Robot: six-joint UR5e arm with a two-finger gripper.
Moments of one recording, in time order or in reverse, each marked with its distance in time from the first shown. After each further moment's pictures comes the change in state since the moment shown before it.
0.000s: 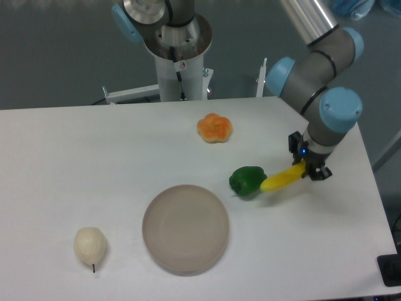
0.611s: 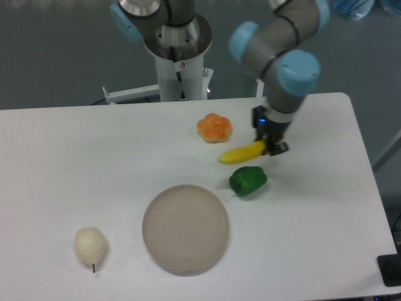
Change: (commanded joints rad) arm -0.327 0.247 -0.223 -0.003 -0.087 -0.375
